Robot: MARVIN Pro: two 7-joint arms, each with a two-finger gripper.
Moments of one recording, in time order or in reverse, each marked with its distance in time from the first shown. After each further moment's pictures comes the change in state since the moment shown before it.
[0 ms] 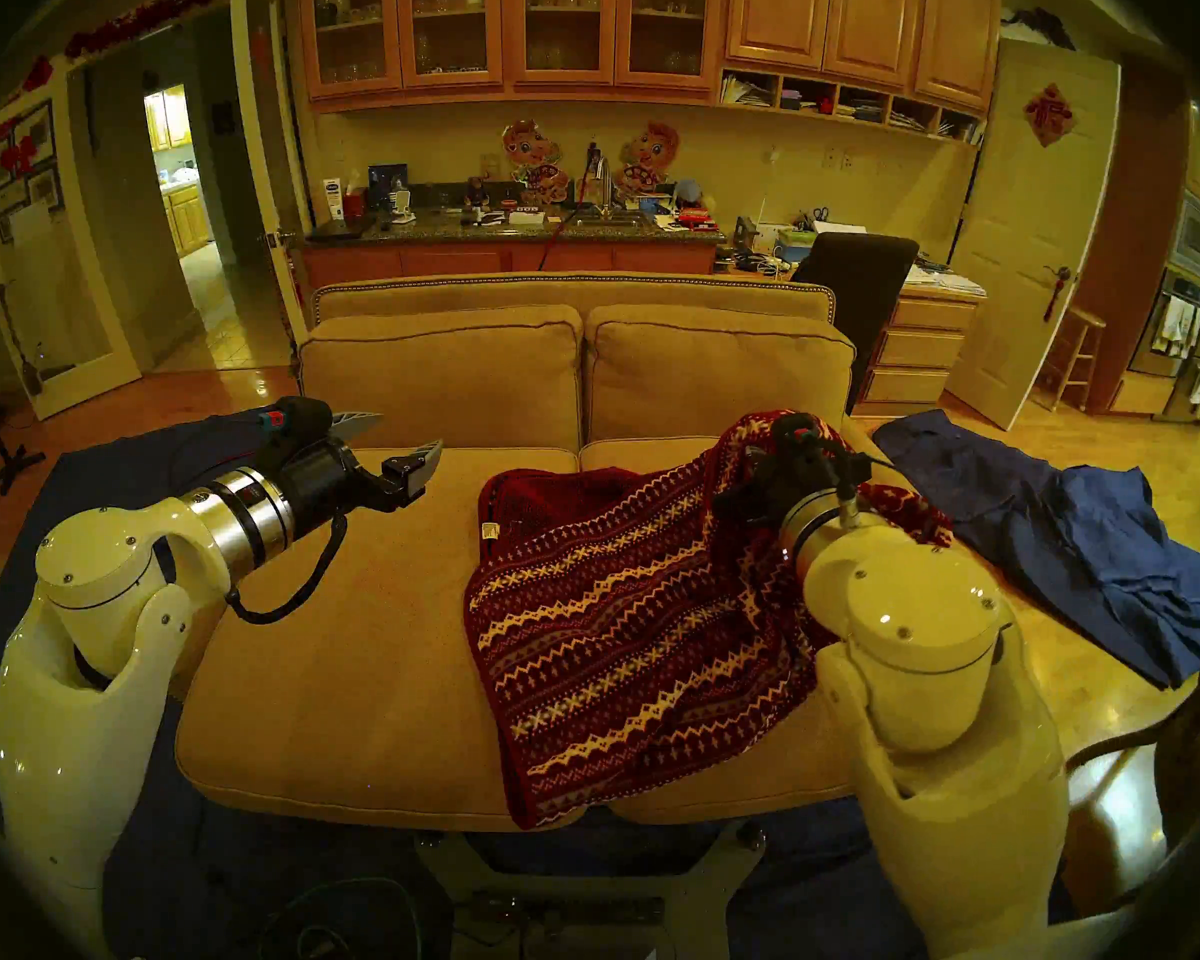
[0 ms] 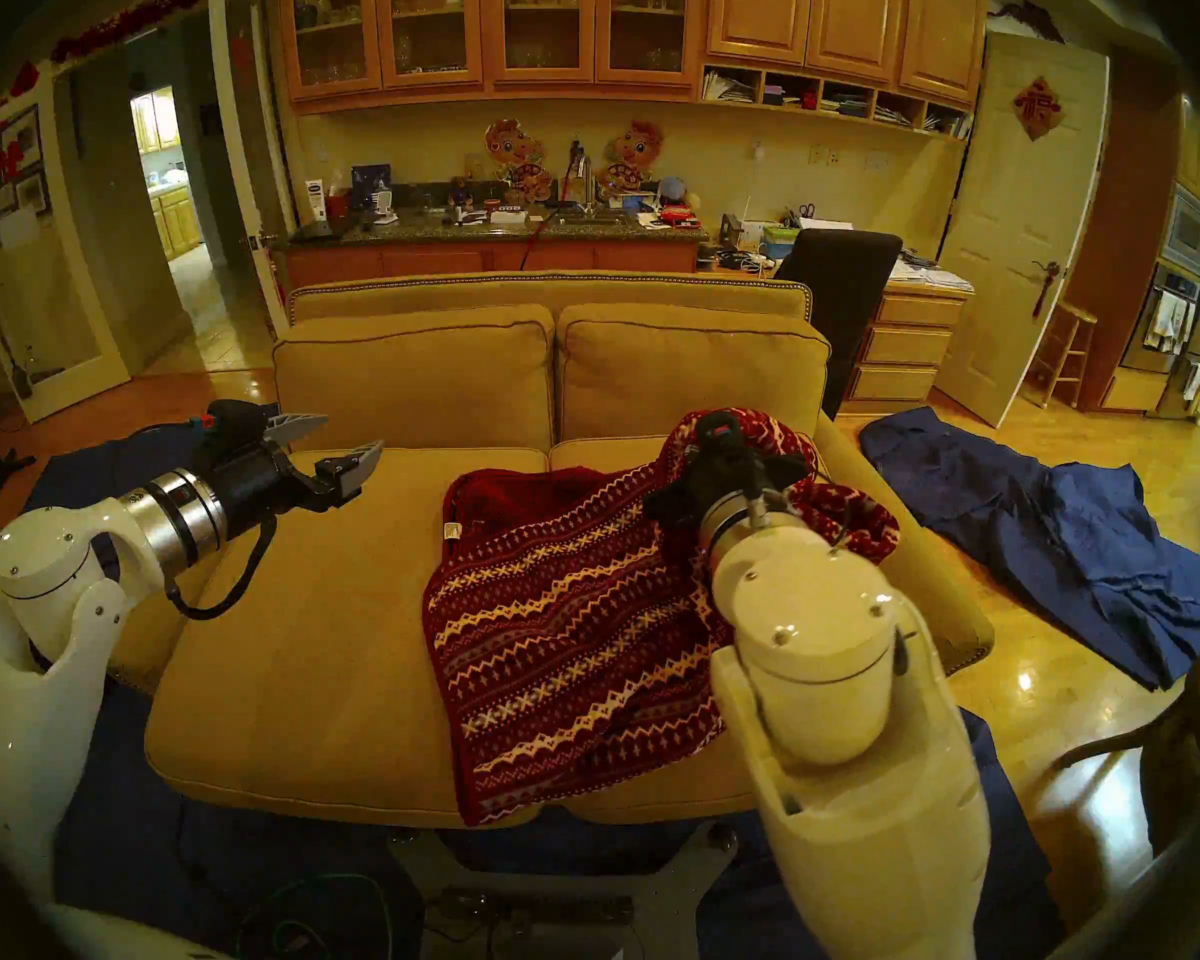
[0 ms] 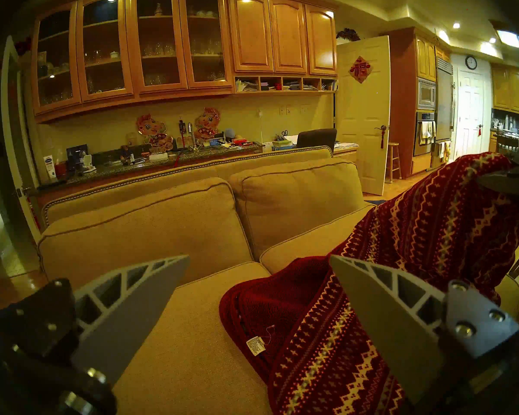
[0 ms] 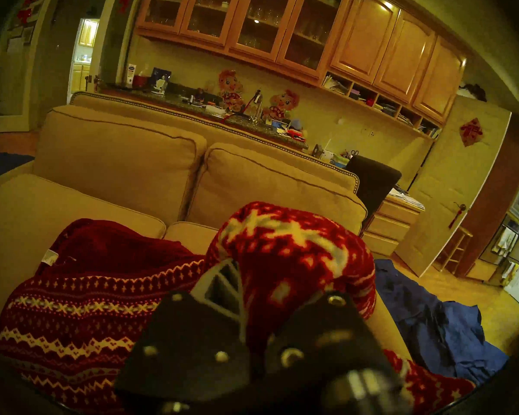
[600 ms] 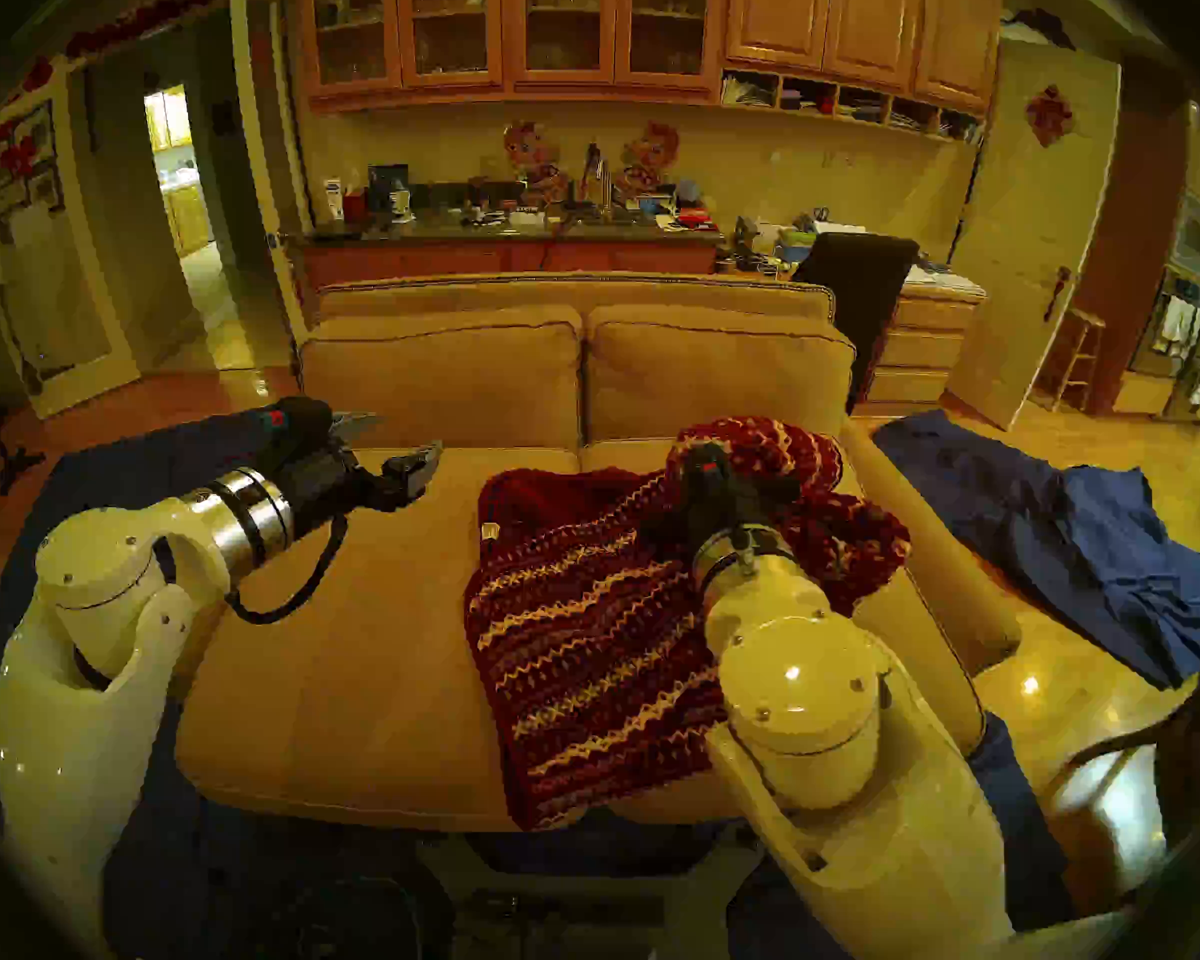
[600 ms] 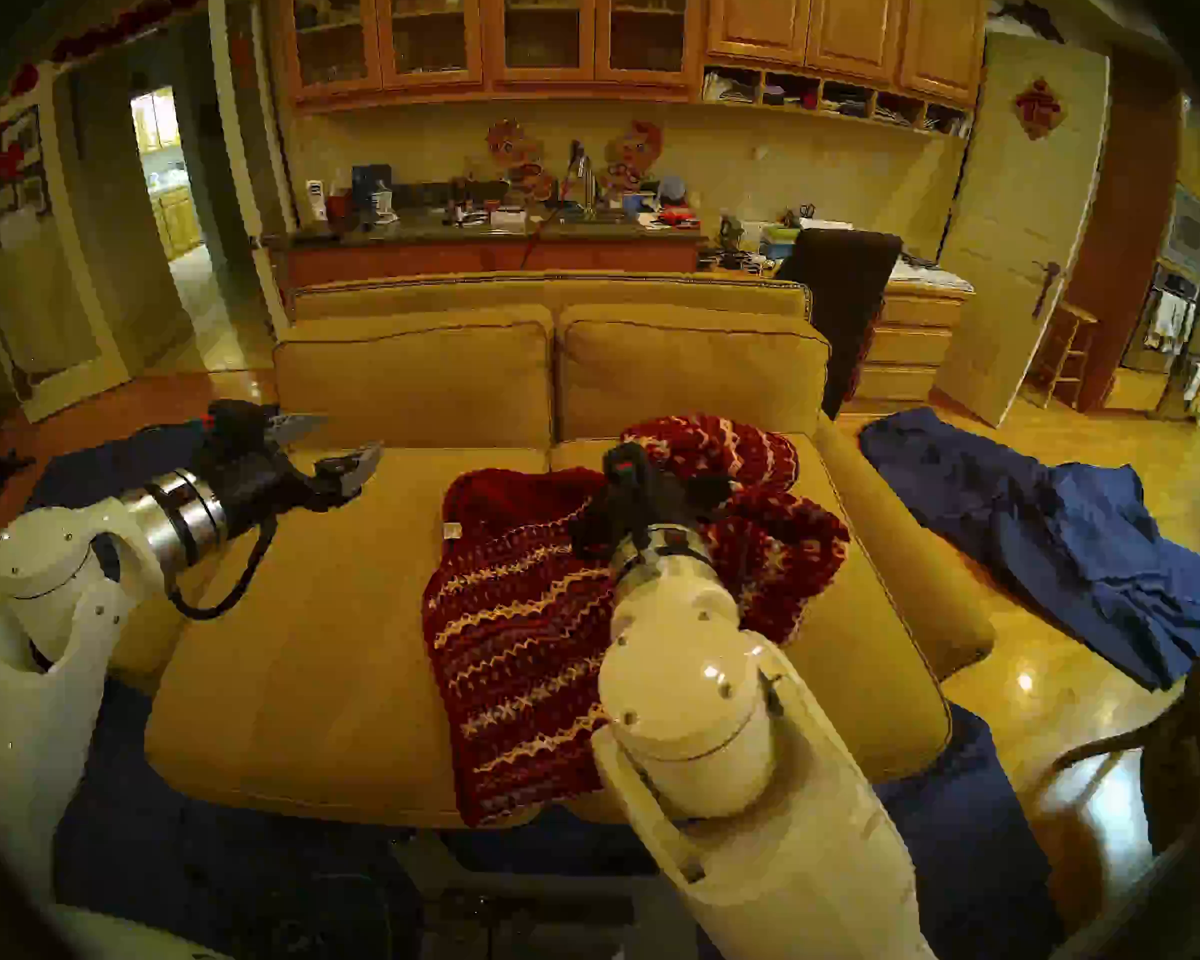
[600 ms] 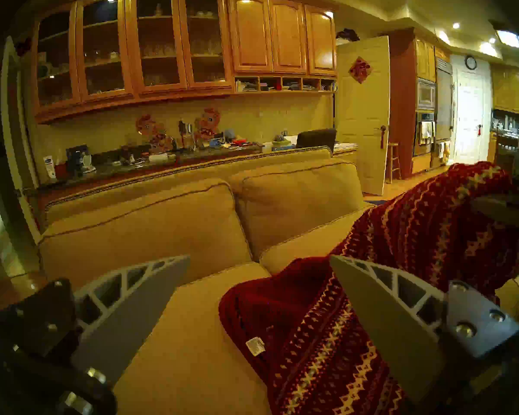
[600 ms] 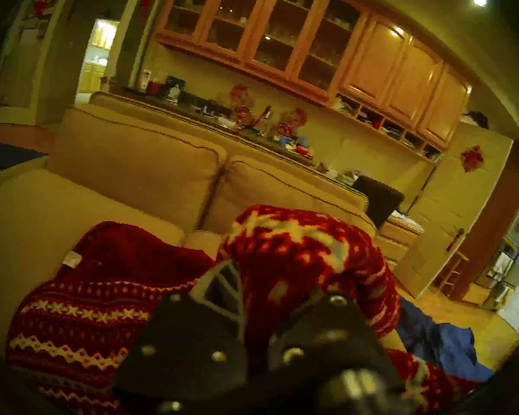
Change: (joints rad) left arm 0.000 0.000 0.000 0.000 0.000 -0.001 -0.001; right arm 0.061 0.051 -0.274 0.084 0.024 -0.051 -0.233
